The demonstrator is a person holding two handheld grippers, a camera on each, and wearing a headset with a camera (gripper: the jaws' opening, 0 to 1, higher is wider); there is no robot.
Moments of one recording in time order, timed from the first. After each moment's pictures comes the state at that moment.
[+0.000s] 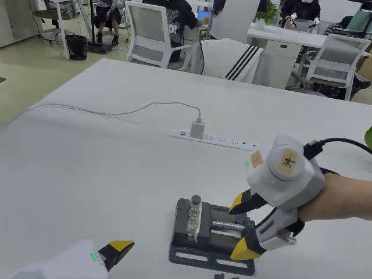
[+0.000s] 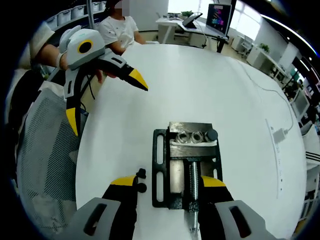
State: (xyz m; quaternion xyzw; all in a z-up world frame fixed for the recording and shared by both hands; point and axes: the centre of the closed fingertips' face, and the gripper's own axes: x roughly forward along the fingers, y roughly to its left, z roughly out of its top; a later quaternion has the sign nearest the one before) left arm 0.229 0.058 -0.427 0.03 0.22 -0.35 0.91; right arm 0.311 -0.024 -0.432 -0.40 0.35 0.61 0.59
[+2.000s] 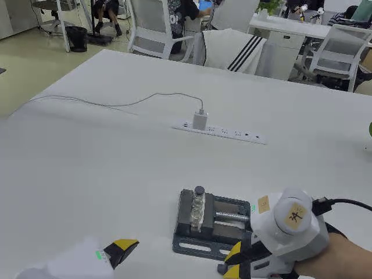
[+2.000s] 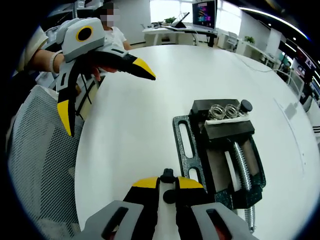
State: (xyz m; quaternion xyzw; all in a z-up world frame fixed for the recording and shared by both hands) left arm 0.223 0.057 -0.437 0.03 0.23 -0.36 0.91; right arm 0.271 -0.022 -0.489 -0.33 0.37 0.60 0.63
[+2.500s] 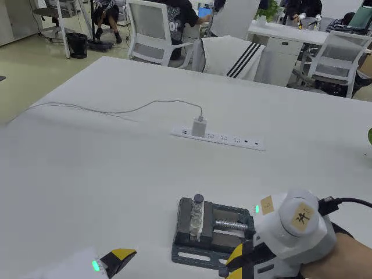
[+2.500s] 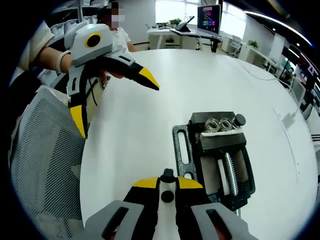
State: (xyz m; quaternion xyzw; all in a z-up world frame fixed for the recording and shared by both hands) left arm 0.225 0.061 -0.438 0.04 0.23 -0.36 0.90; right arm 0.274 -0.020 -0.459 -0.34 0.35 0.61 0.62
